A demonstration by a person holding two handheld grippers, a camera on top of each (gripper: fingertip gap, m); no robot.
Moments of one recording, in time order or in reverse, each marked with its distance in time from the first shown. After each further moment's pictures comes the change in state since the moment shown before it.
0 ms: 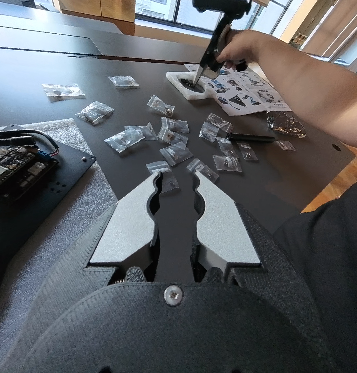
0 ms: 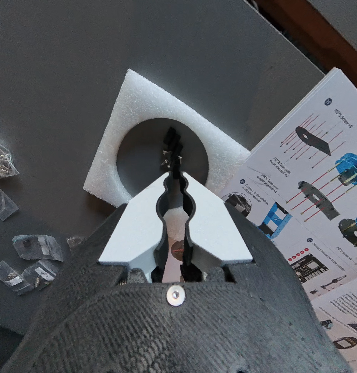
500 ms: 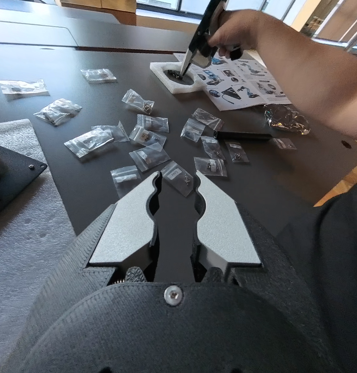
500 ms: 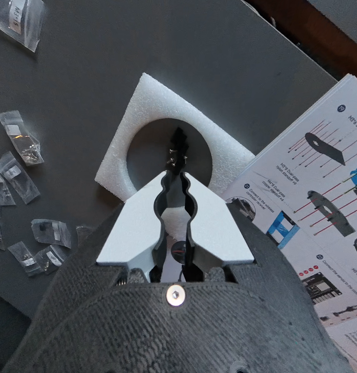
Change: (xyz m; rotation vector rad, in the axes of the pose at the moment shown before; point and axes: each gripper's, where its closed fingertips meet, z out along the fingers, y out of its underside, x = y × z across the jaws) left arm 0.051 0.007 0.042 -0.031 -0.032 0.025; right arm -0.005 -0.002 -0.004 0.059 -0.137 -0.019
